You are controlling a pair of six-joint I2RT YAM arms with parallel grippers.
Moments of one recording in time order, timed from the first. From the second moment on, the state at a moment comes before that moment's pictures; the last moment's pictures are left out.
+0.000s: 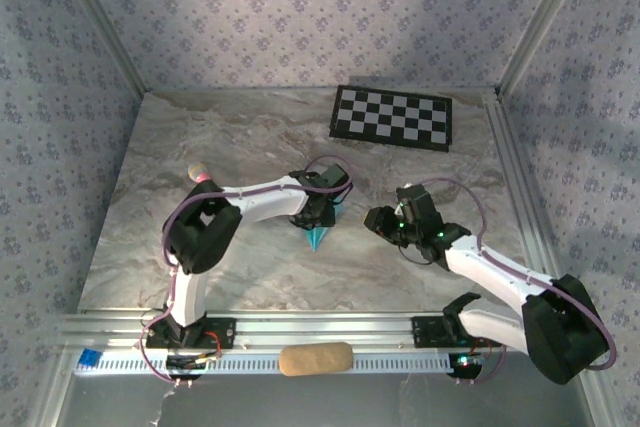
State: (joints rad) left arm -0.89 1.94 1.33 -0.72 -0.17 -0.87; right arm 0.53 1.10 0.47 -0.13 -0.22 0.95
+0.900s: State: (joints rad) left arm -0.74 1.29 0.97 -0.57 -0.52 -0.73; right arm 0.29 0.99 0.65 -0.39 0.29 0.48
